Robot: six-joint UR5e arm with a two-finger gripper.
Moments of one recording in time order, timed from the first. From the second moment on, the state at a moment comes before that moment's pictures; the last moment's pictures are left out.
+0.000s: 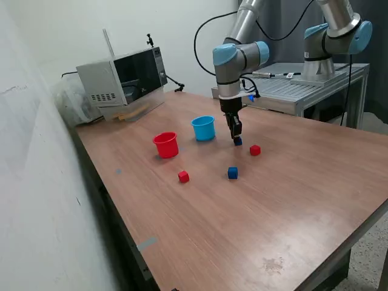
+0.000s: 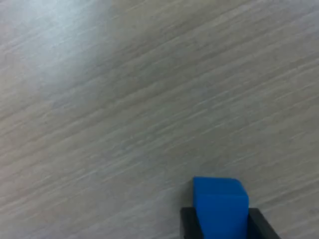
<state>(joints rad) -0.08 -0.95 1.79 -2.39 -1.62 3.52</state>
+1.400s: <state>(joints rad) -0.27 -1.13 1.73 -2.31 -1.63 3.38</state>
